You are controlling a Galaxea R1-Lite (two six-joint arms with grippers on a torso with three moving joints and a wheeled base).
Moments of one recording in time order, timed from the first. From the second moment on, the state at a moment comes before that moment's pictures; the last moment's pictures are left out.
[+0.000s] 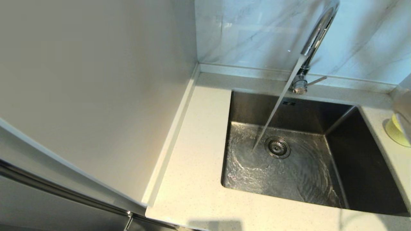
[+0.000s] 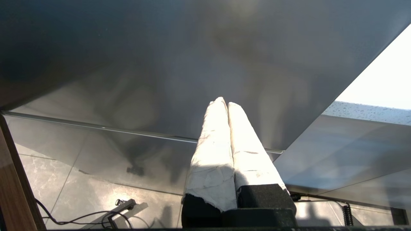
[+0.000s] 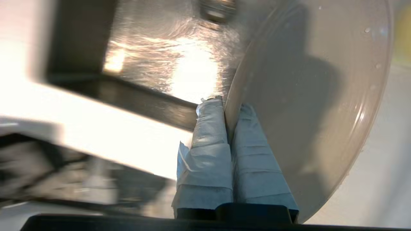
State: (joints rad) left arm 0.00 0.00 0.00 0.00 0.00 0.00; right arm -0.02 1.24 -1.54 0.95 0.10 -0.04
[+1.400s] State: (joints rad) left arm 0.00 0.00 0.00 0.00 0.00 0.00; right arm -0.01 1.08 -1.57 1.20 0.33 0.04
